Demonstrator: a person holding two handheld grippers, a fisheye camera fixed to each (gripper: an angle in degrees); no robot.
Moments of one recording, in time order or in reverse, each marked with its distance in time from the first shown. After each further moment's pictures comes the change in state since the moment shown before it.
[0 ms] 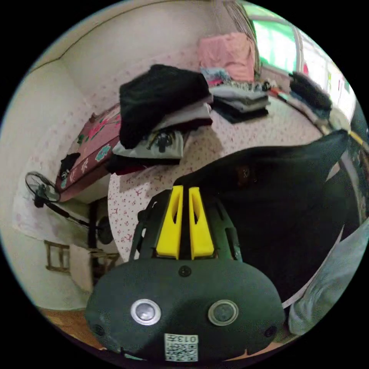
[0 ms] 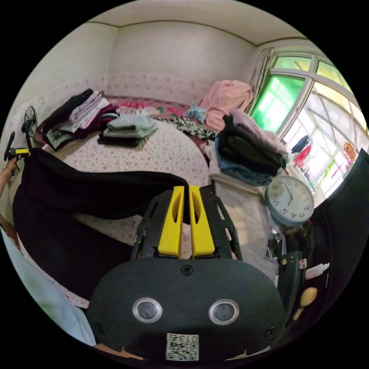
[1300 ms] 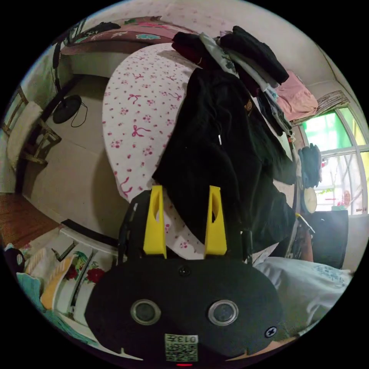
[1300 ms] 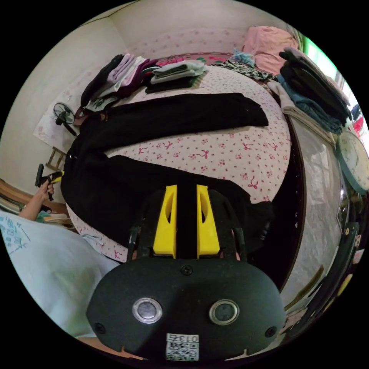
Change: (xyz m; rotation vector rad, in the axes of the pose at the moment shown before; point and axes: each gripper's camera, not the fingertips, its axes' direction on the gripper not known) left arm -0.079 0.205 0.067 -0.299 0.387 -0.673; right arm -0.008 0.094 0.067 -0.371 -0.469 0.017
